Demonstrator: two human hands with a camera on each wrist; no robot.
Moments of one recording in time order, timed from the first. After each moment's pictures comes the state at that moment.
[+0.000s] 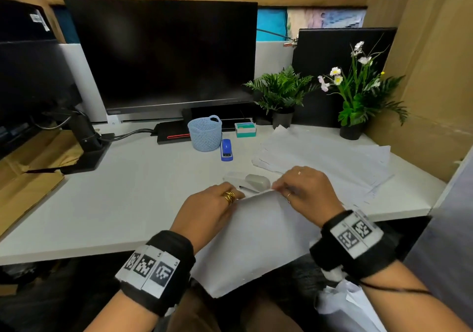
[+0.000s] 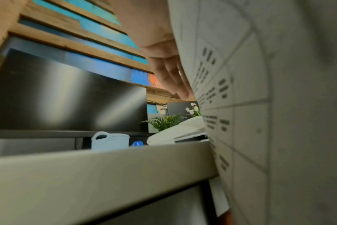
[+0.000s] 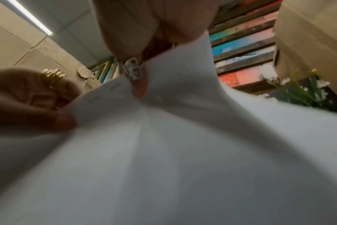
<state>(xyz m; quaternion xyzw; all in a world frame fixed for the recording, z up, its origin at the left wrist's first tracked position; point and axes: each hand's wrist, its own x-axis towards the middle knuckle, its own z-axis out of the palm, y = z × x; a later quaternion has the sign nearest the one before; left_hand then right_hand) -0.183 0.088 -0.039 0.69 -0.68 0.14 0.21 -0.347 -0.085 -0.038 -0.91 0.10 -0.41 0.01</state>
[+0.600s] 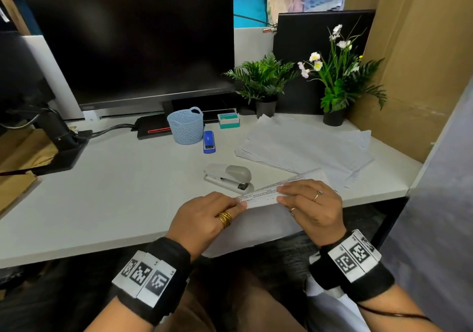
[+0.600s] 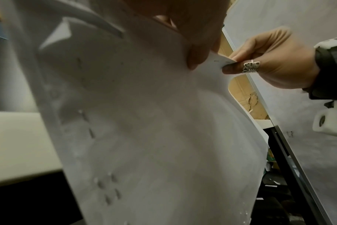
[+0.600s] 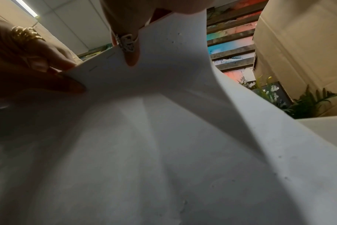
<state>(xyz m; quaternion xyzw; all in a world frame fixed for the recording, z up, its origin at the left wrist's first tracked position) -0.218 0.082 -0.060 0.65 -0.66 0.11 0.36 -0.395 -0.075 -0.078 -0.81 0.01 -0.59 -0.01</state>
